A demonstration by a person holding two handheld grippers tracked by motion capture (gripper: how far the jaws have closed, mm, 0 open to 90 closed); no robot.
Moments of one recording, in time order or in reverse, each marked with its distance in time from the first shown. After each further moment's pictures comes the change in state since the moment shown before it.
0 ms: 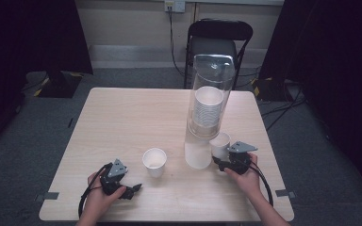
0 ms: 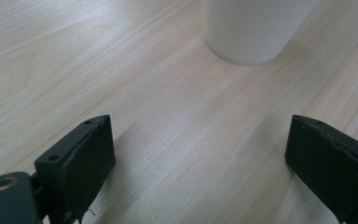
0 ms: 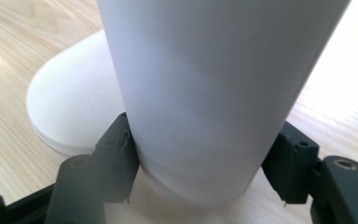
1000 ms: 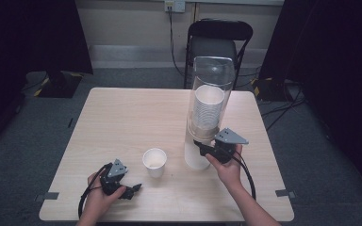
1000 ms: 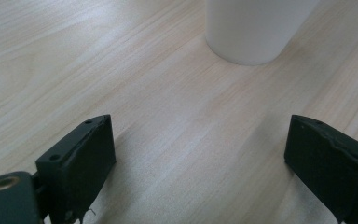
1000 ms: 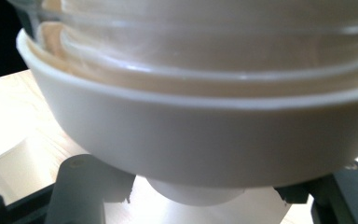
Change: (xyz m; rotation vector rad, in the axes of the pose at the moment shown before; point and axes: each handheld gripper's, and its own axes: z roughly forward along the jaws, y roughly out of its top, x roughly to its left) left arm 0.001 0.000 -0.001 0.003 0.001 0.006; right arm 0.048 0.076 -0.002 -0.358 0.018 0.015
